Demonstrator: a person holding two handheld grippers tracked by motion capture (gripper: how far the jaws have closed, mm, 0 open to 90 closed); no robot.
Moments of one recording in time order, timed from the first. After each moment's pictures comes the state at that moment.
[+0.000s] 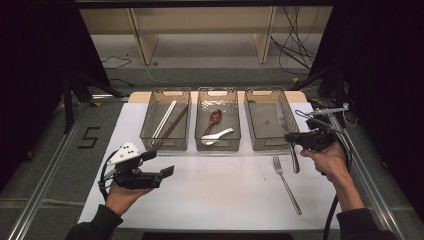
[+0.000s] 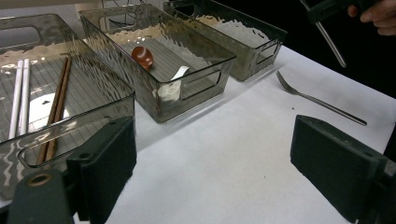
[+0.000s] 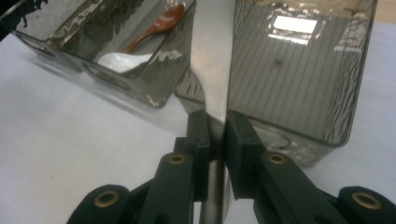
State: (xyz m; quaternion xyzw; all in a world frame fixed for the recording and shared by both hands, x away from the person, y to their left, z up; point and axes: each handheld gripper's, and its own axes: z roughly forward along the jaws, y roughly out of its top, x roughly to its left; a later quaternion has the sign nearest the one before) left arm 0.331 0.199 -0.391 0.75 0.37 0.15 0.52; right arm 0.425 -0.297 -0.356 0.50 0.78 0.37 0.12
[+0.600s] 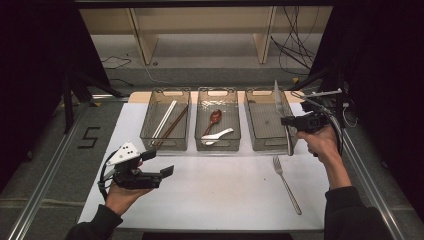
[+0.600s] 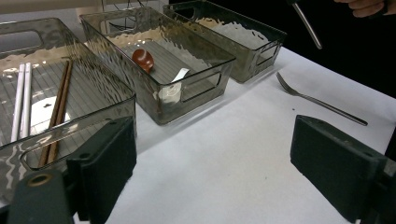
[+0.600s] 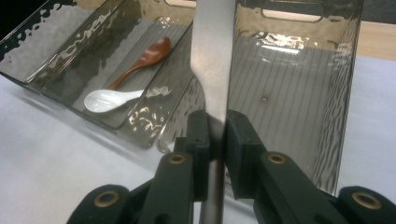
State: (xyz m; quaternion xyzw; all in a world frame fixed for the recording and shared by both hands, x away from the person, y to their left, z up) left arm 0.331 0.200 -0.391 0.75 0.37 0.15 0.53; right arm 0.468 -0.288 -0.342 0.51 0.76 0.37 0.13
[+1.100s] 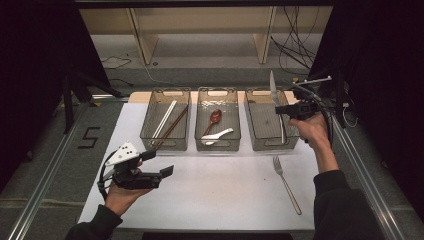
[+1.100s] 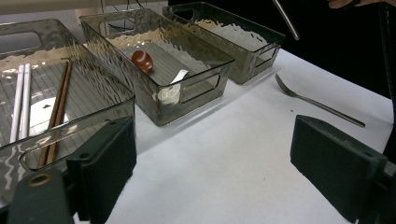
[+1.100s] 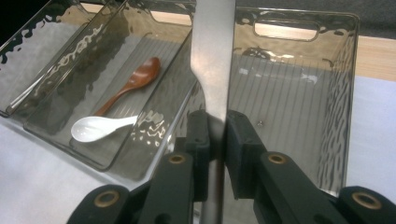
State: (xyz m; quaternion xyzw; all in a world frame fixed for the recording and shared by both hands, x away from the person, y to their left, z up) left arm 0.330 0.201 -0.391 0.75 0.37 0.15 0.53; right arm 0.506 -0.273 -0.335 0.53 0.75 0.37 0.13
